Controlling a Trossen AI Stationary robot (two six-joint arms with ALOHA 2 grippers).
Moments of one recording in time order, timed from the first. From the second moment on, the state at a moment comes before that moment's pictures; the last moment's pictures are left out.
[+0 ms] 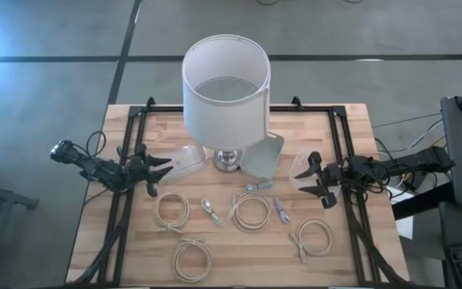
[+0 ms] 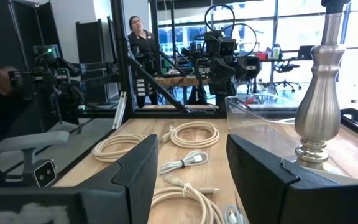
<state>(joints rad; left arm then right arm) -0.46 0.03 0.05 -0.06 -0.79 -0.05 0.16 0.32 0.01 0.39 -0.03 0.10</state>
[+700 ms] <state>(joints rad) -0.46 0.03 0.04 0.14 -0.81 -0.04 0.16 0.32 0.01 0.50 -0.02 0.07</state>
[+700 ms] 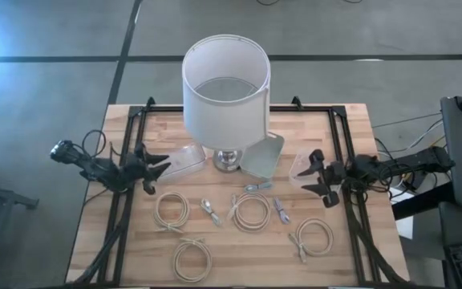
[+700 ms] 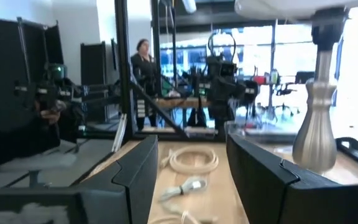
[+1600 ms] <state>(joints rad) -0.45 0.36 0.34 0.13 -0.62 0.18 0.16 0.54 0.32 0.47 0.28 -0.14</state>
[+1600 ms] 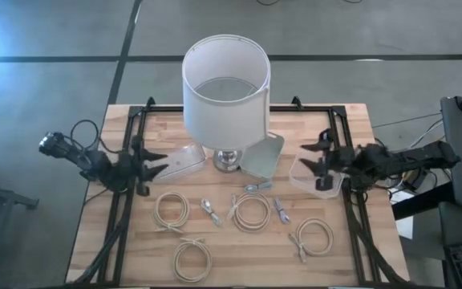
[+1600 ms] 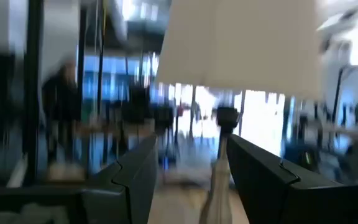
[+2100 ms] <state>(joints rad) -0.46 0.94 0.86 -0.67 -0.43 -0.32 0.16 0.90 0.57 0.28 0.29 -0.06</state>
